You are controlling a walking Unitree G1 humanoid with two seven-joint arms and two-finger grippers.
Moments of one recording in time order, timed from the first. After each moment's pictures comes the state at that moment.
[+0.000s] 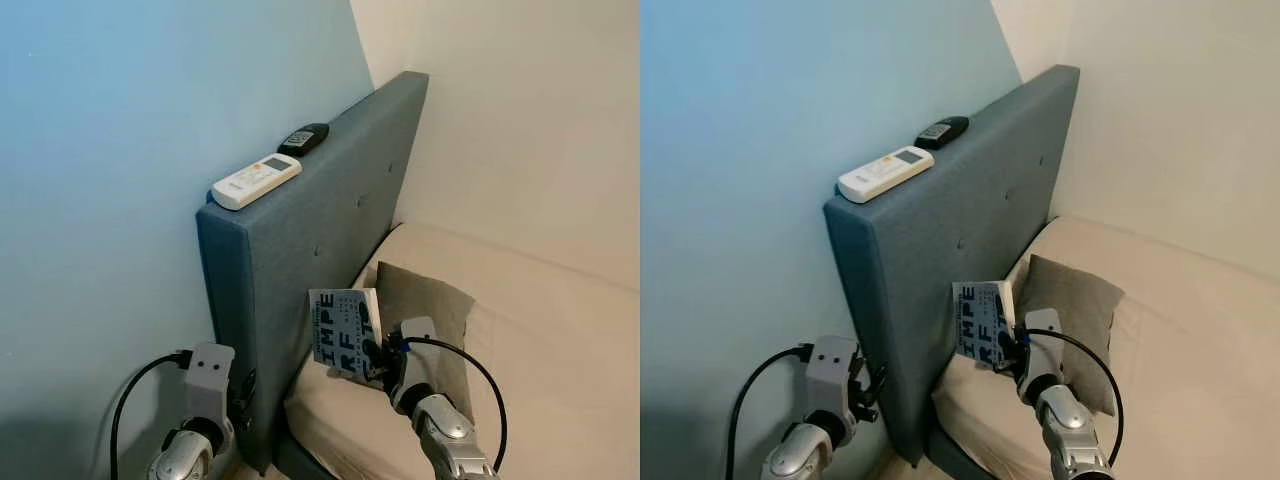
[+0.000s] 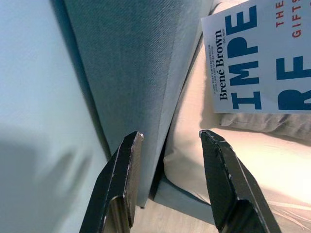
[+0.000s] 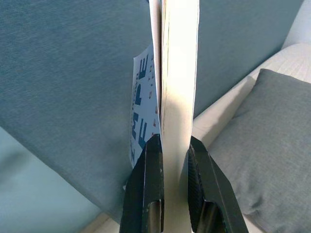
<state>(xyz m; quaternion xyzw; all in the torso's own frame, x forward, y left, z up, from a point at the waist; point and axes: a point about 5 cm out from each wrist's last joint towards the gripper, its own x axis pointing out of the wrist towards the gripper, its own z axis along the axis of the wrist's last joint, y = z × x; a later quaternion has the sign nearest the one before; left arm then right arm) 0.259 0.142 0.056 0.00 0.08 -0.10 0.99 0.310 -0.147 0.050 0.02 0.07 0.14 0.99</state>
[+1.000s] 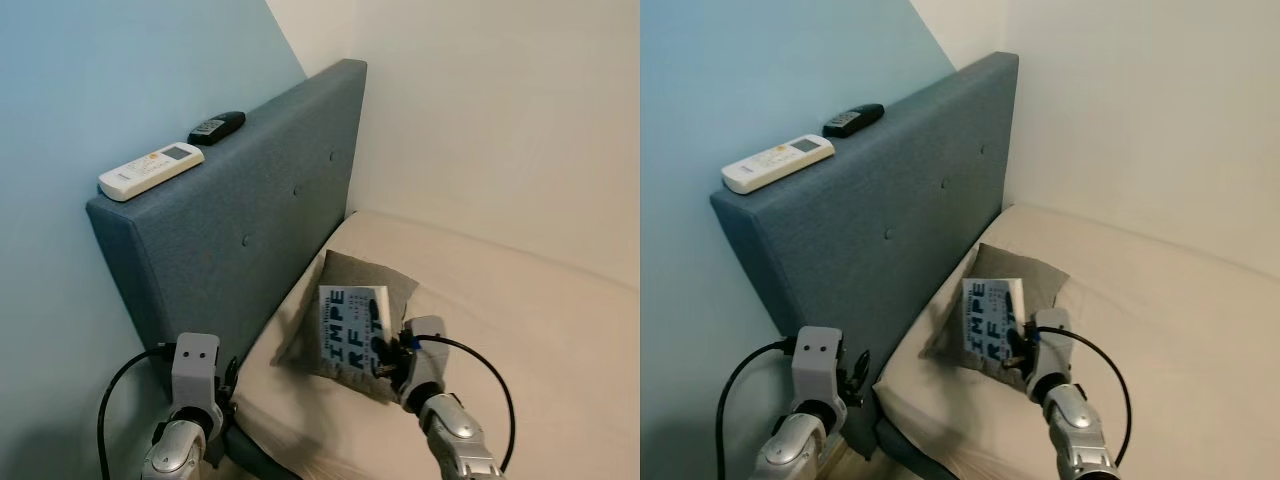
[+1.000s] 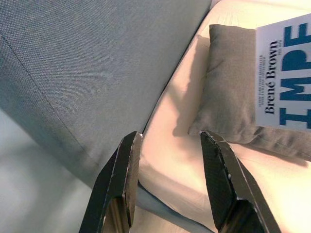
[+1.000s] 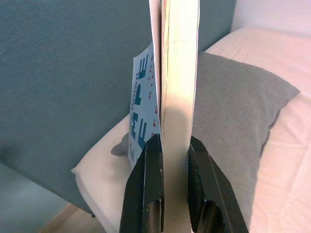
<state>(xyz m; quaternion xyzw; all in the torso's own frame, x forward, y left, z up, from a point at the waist) 0.269 0.158 0.063 0.00 0.07 -0.02 1.00 0.310 -0.153 0.052 0.03 0.07 0.13 0.99</state>
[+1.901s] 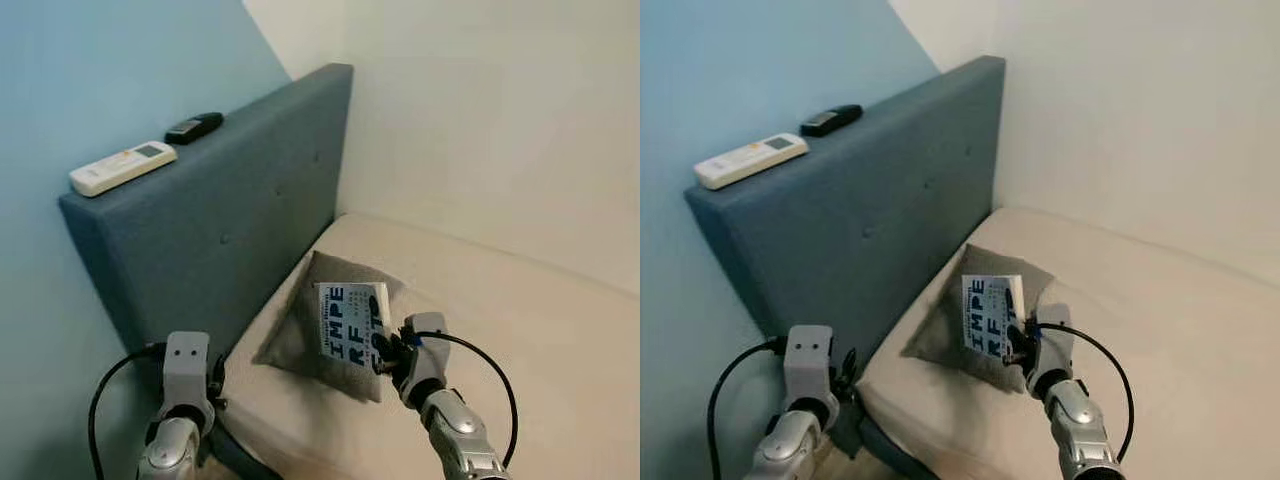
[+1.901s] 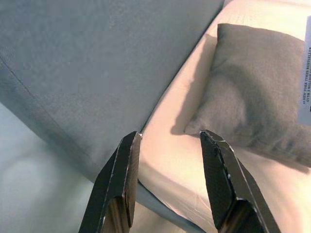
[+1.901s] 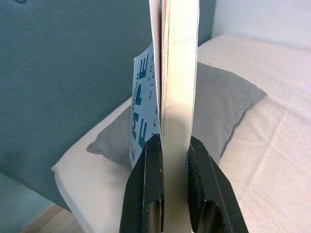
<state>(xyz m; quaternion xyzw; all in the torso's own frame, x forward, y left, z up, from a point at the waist) 0.273 0.170 0.058 0.01 0.08 0.03 1.00 0.314 -0.155 0.056 0.02 0.06 0.13 0.99</state>
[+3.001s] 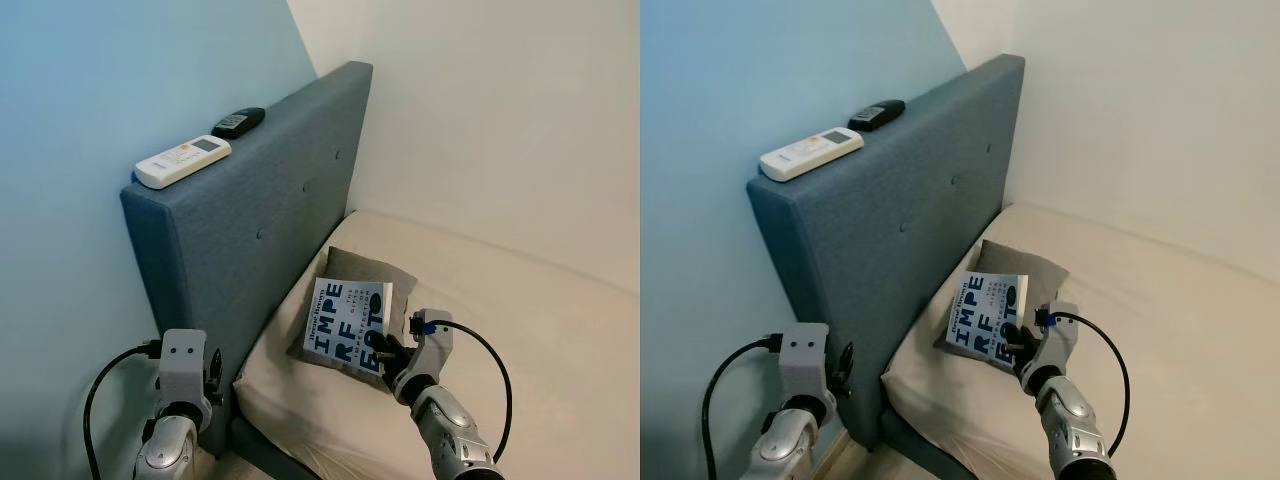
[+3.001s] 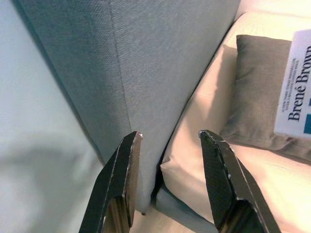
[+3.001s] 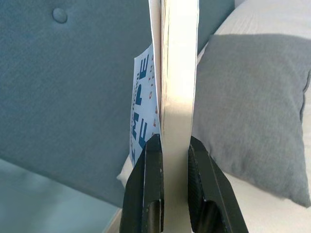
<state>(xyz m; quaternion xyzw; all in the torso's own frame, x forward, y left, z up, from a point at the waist) 0.272 0.169 0.065 0.02 0.05 0.03 1.00 0.318 -0.153 0.054 0.17 0.10 0.12 0.97</state>
